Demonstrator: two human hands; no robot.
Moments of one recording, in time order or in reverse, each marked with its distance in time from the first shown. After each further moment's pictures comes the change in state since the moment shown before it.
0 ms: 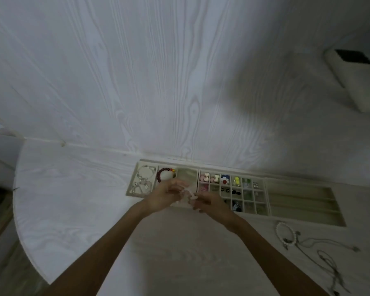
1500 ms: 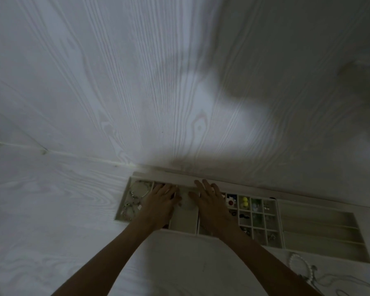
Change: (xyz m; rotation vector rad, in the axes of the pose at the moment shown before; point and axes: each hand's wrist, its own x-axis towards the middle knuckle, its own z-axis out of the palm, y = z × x) left_hand 0.066 -0.039 -0.024 1.343 0.041 0.417; right_hand 0.086 -0.001 -0.017 -1.418 0.059 -0.181
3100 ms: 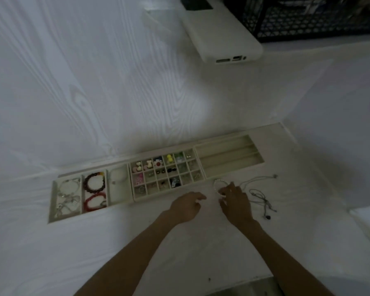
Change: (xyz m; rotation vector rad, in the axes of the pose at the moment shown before) left_hand 0.038 0.244 0.002 -0.794 -0.522 0.052; right_hand -0.252 0.082 0.085 0.401 0.140 0.808
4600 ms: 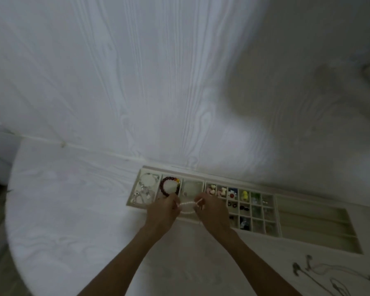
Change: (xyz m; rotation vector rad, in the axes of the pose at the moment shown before) left_hand -0.116 -0.153 -0.096 0.068 0.744 -0.410; right_hand 0.057 -0.249 0.018 0.356 -0.080 -0.428
